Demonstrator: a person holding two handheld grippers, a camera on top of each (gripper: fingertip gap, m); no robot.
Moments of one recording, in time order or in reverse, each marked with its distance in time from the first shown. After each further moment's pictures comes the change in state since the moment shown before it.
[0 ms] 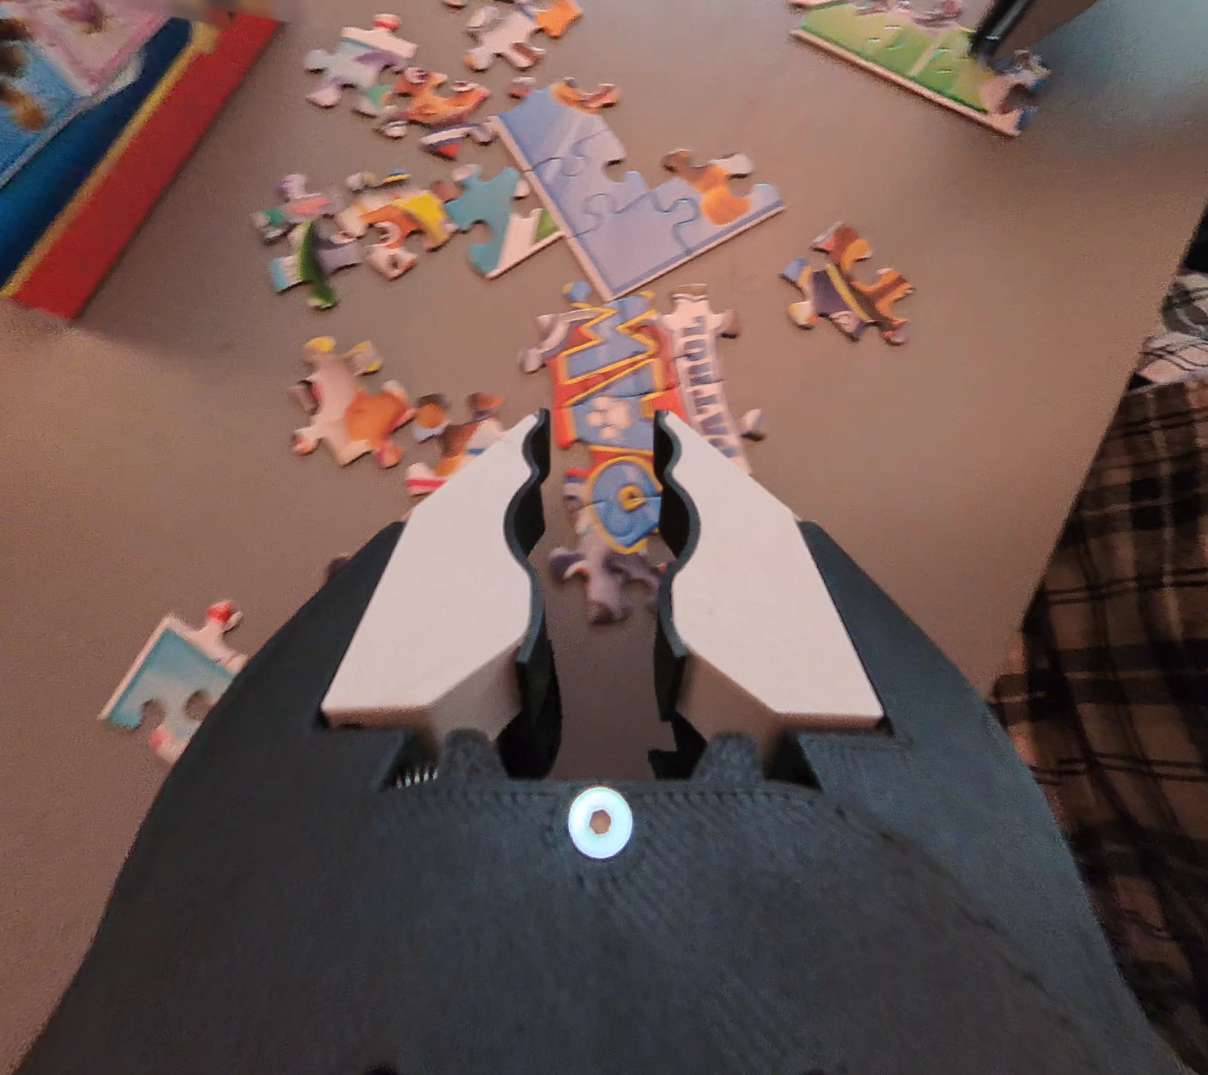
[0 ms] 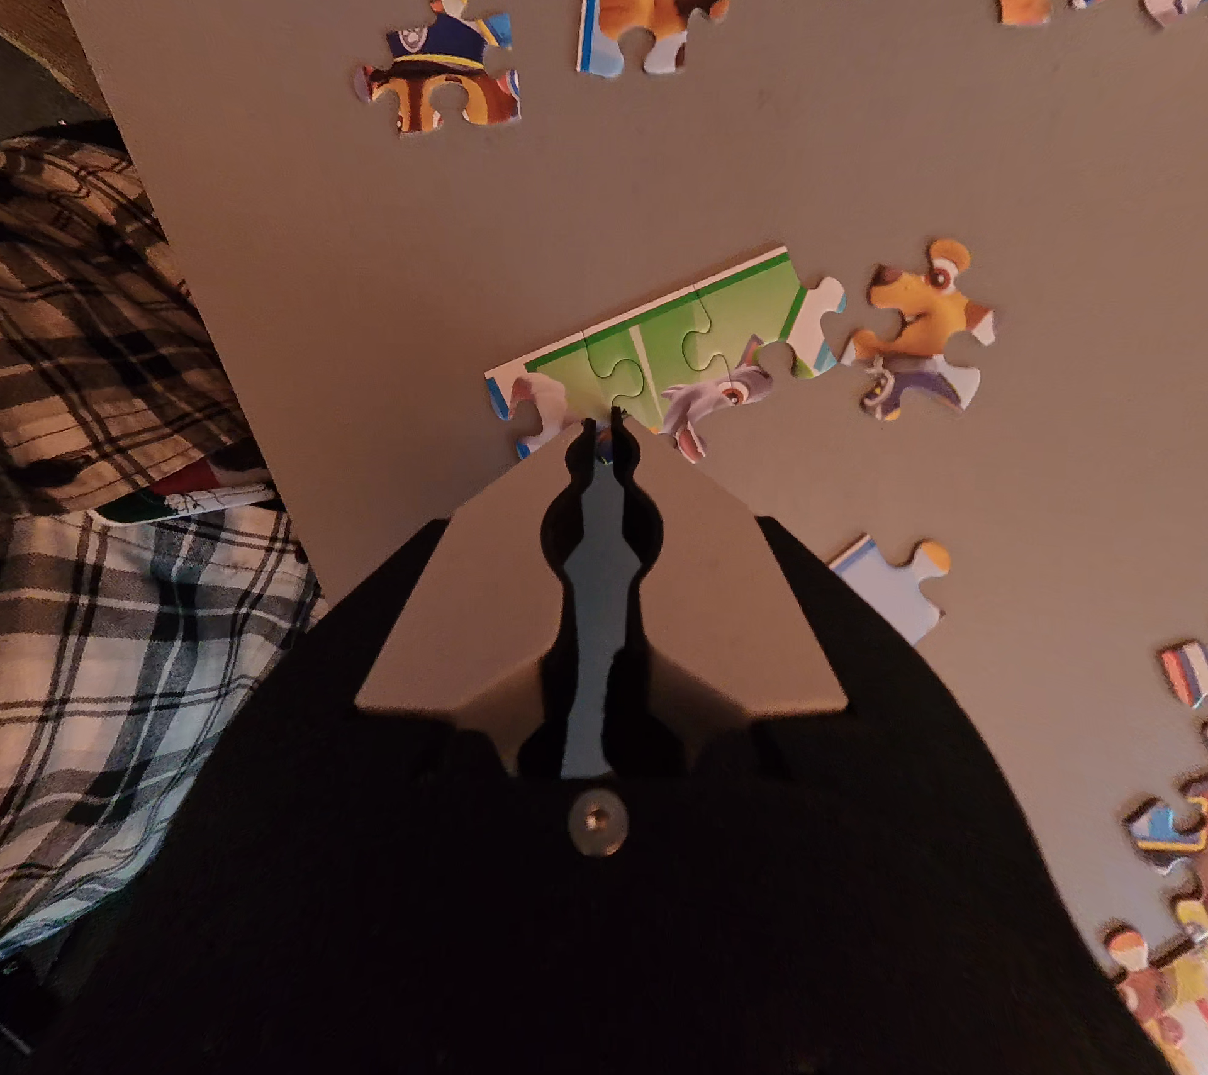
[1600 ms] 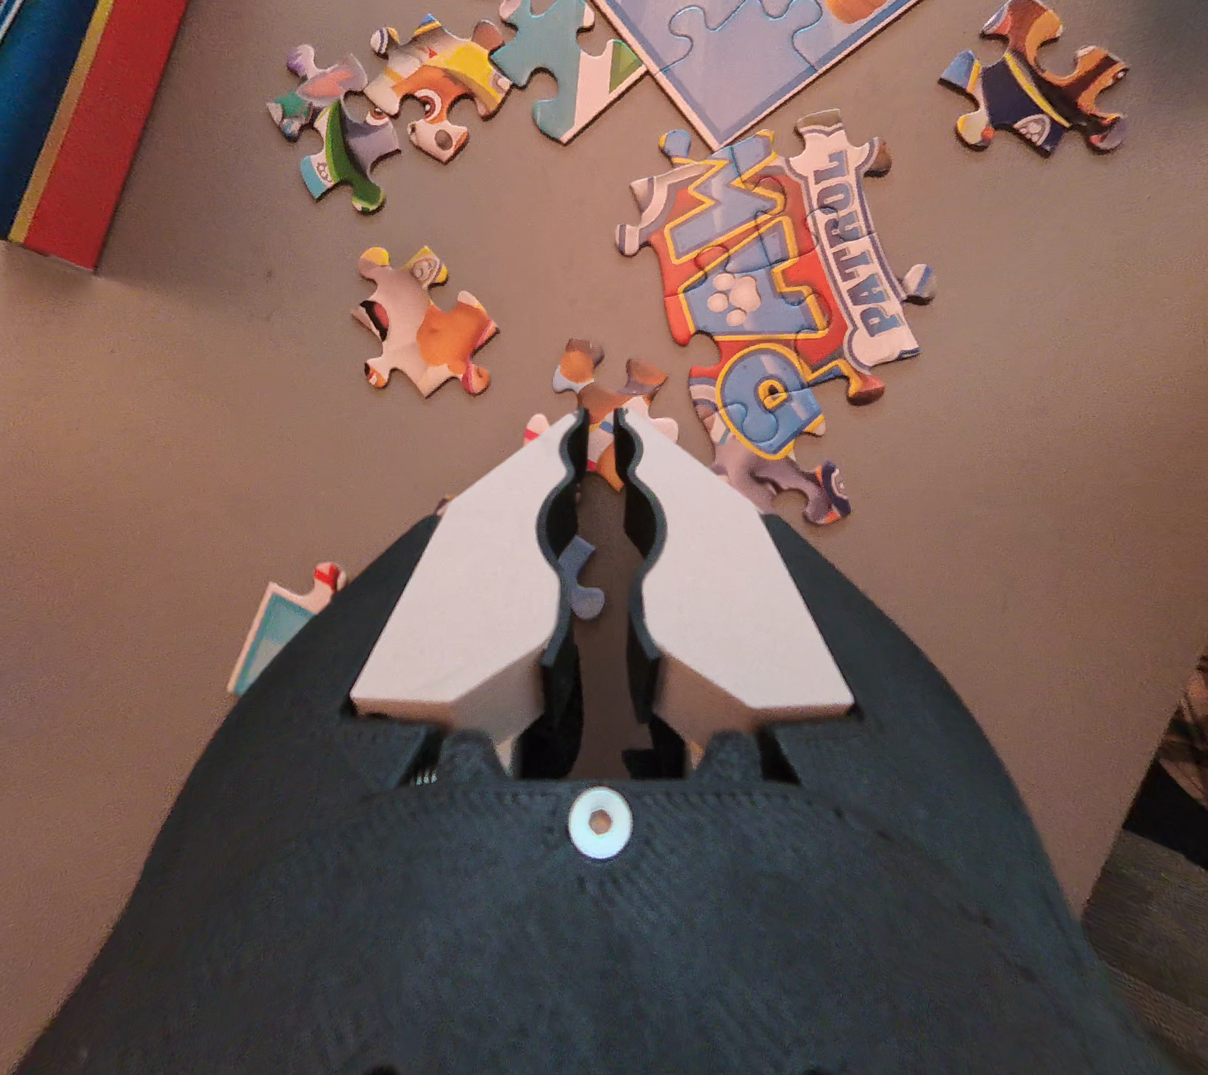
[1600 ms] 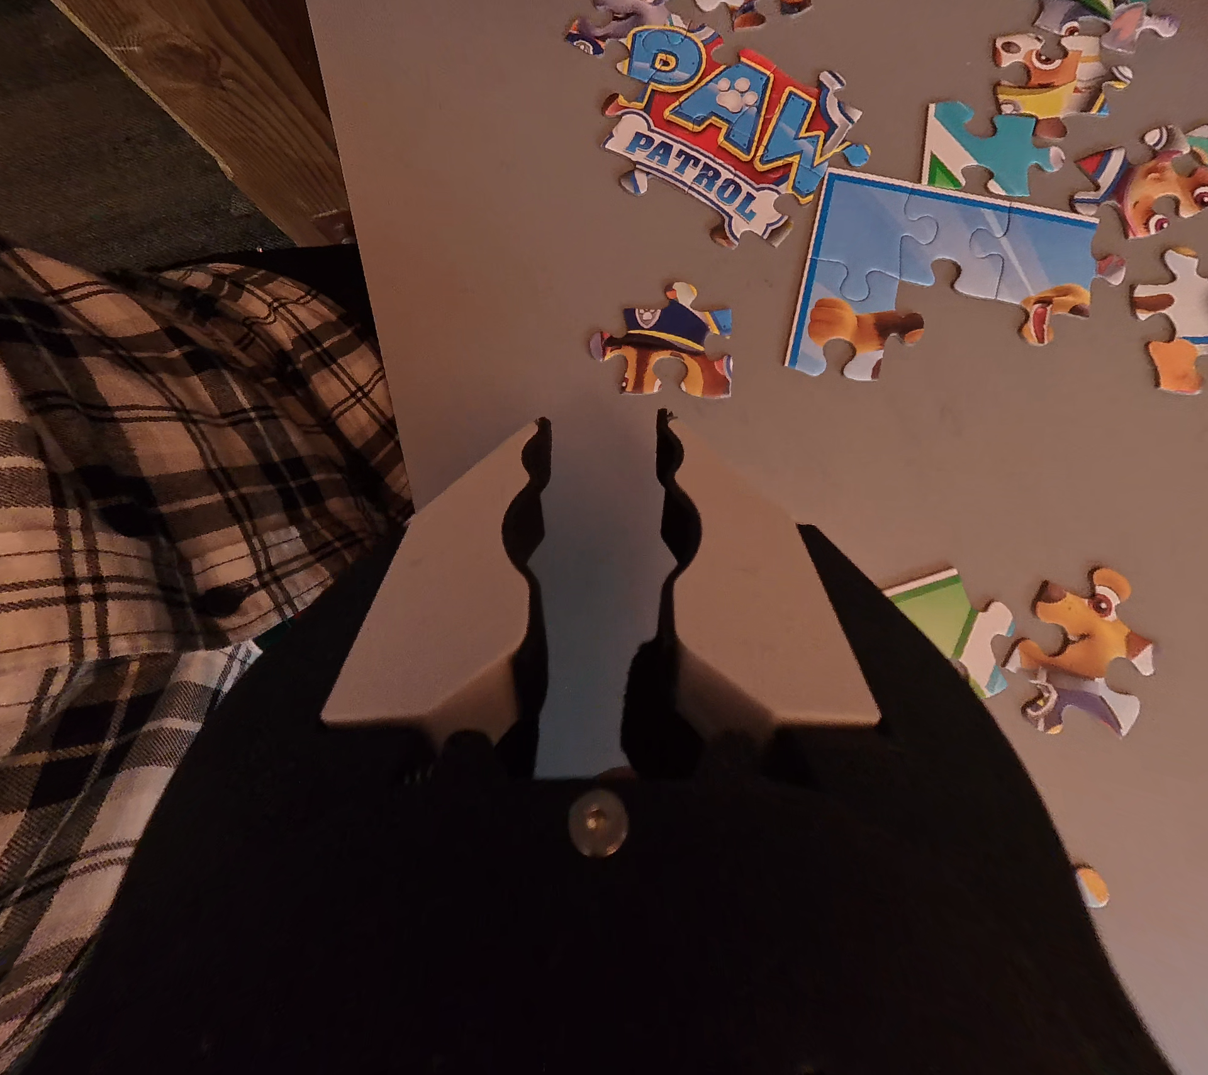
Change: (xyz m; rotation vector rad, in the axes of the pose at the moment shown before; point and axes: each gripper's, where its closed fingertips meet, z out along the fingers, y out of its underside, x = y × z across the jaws) left arm -0.040 0.038 0.008 -0.144 0.019 0.125; right arm -0.068 -0.072 0.023 0.141 -0.093 -0.132
